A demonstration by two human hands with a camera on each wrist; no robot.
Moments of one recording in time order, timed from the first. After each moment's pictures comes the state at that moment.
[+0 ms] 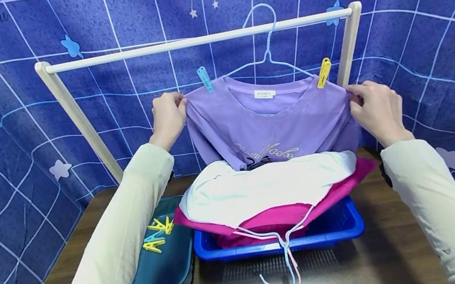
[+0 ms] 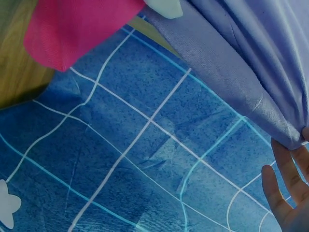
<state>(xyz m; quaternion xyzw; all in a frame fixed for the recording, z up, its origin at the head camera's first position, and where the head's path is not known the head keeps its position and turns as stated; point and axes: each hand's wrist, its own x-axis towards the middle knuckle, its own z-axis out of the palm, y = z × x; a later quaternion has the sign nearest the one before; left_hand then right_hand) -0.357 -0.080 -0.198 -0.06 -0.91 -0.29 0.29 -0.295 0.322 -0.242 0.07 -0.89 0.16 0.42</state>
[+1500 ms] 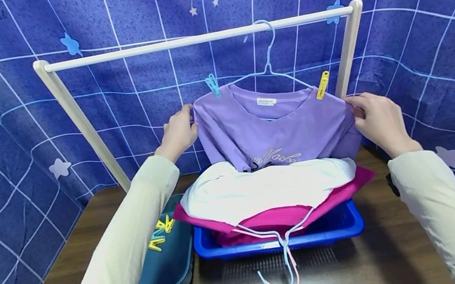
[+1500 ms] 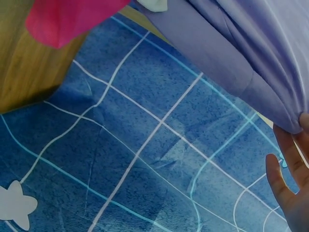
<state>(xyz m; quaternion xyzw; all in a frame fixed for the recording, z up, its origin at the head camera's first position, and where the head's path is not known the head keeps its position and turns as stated) -0.365 -0.082 -0.240 -0.10 -0.96 -0.17 0.18 -0.280 0.324 -0.258 0.12 -0.91 0.13 0.39</state>
